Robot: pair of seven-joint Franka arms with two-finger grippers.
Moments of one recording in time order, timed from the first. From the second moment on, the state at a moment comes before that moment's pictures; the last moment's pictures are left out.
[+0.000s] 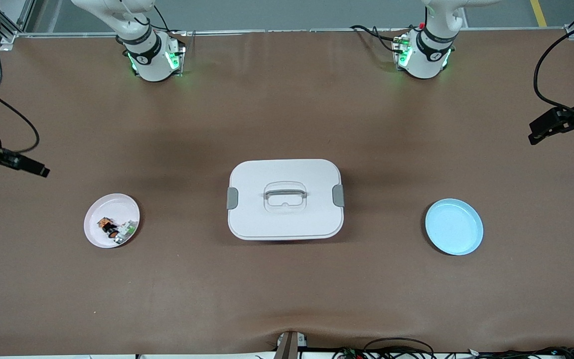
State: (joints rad) left arm 0.03 0.03 -0.06 -1.51 0.07 1.57 -0.11; right arm -0.09 0.14 -0.06 -1.71 0.02 1.81 0.22
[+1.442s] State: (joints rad) left arm 0.04 0.03 -0.06 -1.50 0.07 1.57 -0.11; right arm -0.09 0.55 -0.06 -1.74 0.19 2.31 0.41
